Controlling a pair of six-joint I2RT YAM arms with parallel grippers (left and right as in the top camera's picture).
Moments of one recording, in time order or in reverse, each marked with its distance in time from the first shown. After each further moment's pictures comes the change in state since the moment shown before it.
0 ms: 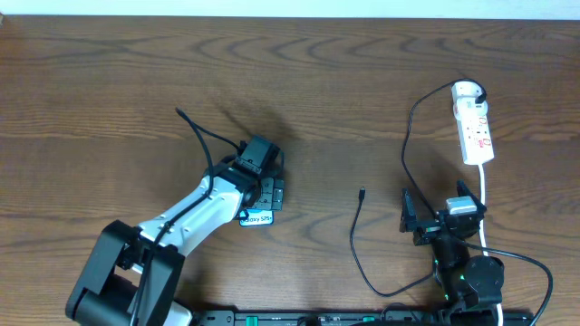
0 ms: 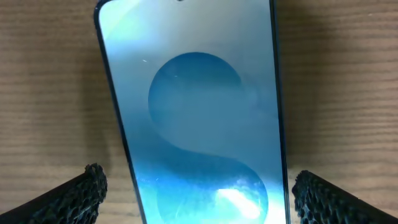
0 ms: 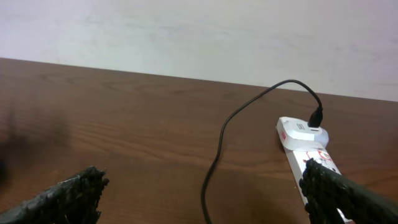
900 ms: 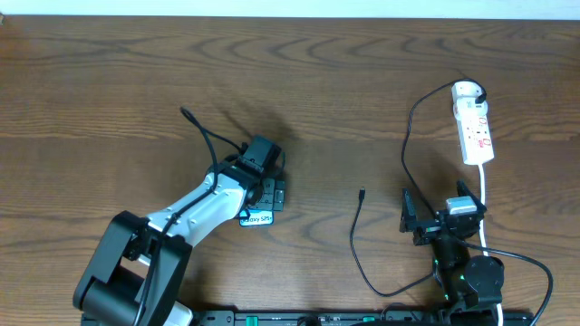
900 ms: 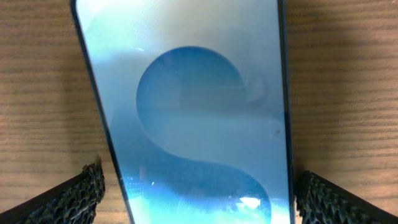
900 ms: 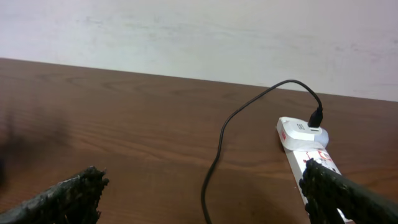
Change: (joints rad) left arm -0.001 0.051 0.014 0.002 0.014 0.000; right arm 0.000 0.000 0.000 0.000 0.000 0.000
